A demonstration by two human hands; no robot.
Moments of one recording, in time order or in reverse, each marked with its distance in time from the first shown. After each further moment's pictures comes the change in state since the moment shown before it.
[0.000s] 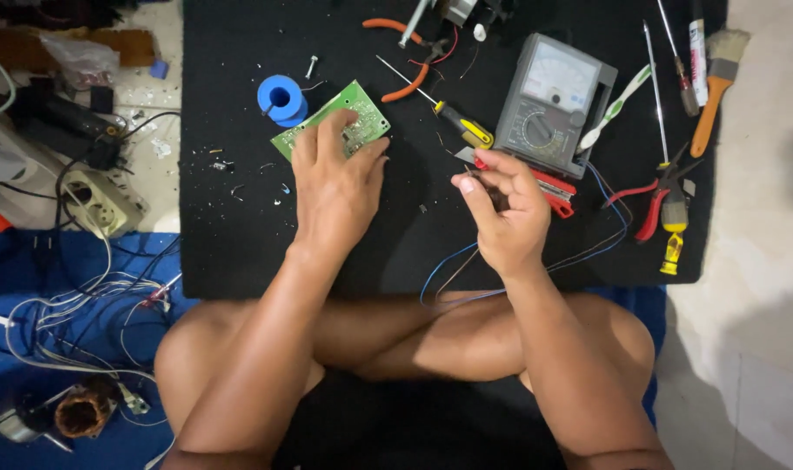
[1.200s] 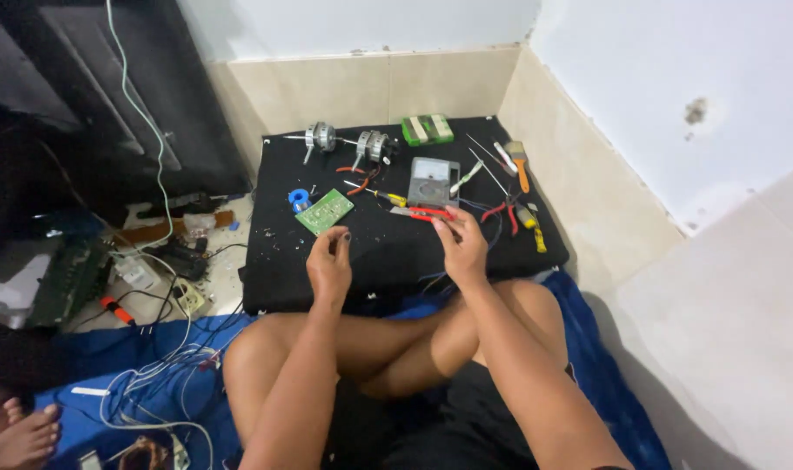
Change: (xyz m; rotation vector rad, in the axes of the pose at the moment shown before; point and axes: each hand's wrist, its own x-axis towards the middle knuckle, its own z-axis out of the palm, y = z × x) left_hand -0.107 0.080 -0.080 -0.622 0.207 -0.328; right_hand -0.108 -0.080 -0.061 -0.056 0.466 0.034
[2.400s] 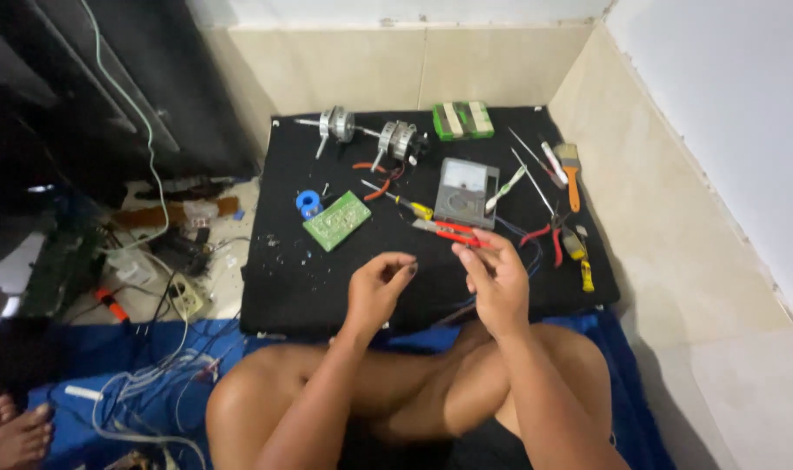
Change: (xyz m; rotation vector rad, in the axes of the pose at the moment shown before) left_hand 0.017 -0.009 0.059 -0.255 -0.301 -0.308; right_hand 0.034 -0.034 0.001 0.228 -0.177 0.242
